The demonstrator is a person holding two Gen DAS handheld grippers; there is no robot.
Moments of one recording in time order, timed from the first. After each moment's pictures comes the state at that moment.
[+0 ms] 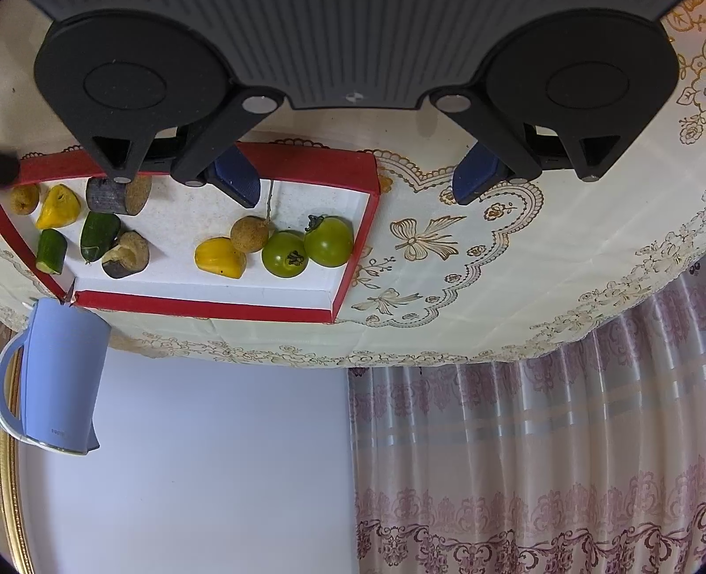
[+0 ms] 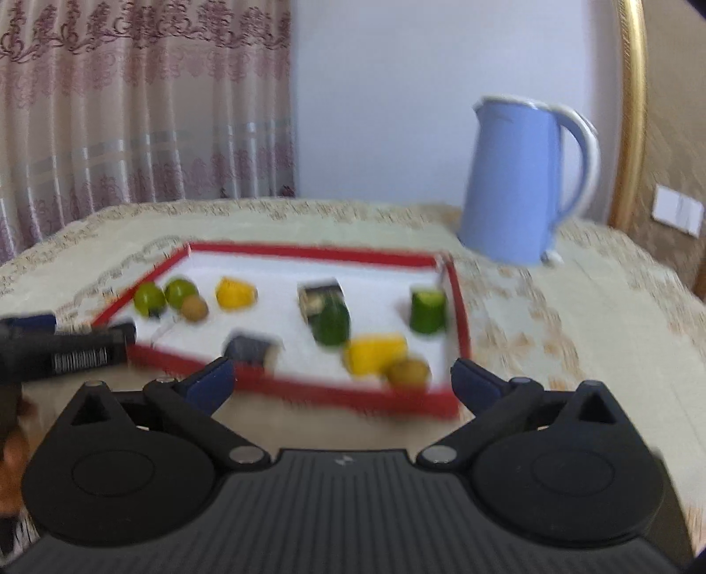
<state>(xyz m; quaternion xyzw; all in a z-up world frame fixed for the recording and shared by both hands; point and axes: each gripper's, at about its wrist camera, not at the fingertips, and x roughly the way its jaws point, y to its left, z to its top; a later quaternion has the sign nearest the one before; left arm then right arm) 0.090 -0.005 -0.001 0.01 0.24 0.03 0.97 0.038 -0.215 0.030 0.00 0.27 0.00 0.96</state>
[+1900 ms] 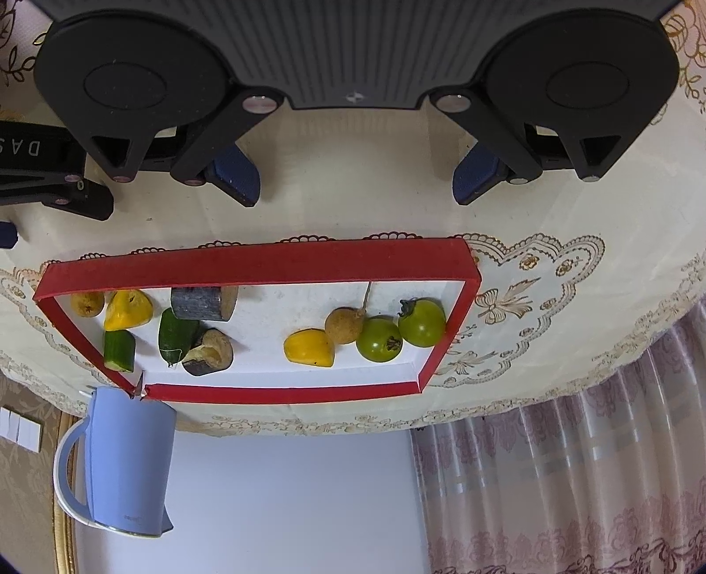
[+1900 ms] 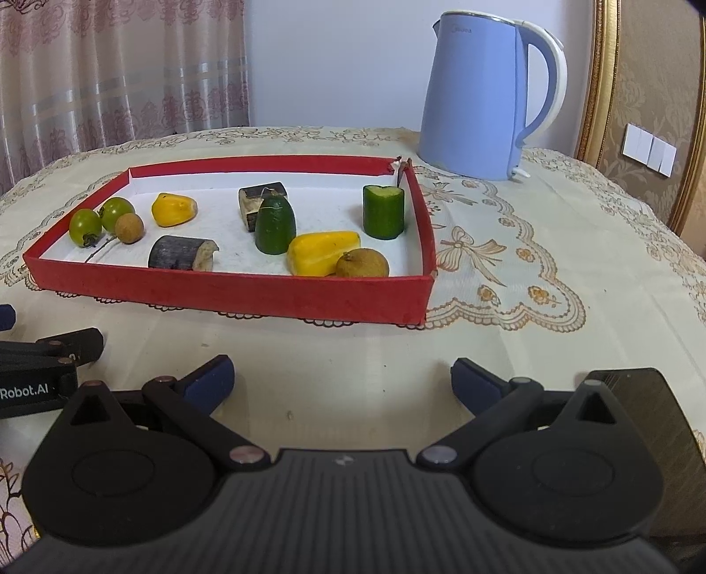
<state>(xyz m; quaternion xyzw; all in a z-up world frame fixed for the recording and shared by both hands) 0.073 -0.043 -0.019 0.05 0.33 -0.04 0.94 0.053 -0.226 -0.013 0.00 0.34 -0.05 0.94</state>
